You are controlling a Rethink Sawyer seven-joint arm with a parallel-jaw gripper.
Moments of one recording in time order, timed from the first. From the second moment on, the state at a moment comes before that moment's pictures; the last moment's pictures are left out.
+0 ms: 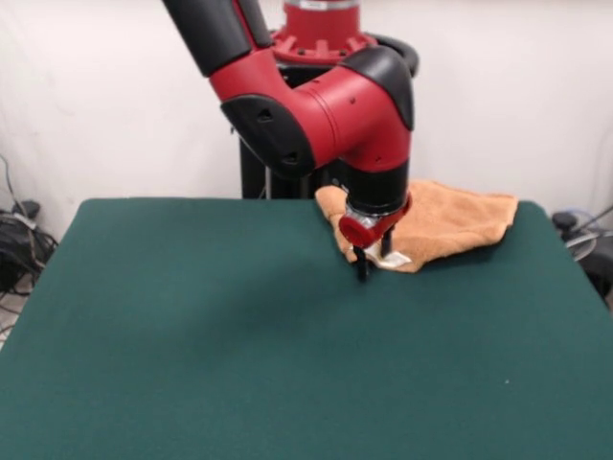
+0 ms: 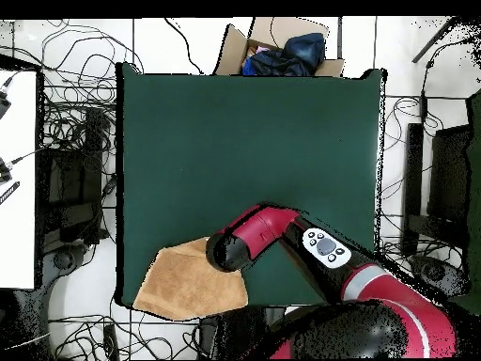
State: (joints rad) arm -0.63 -0.43 0.63 1.92 -0.99 0.57 1.53
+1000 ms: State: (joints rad) arm -0.64 -0.41 0.61 1.92 -0.90 0.75 1.53
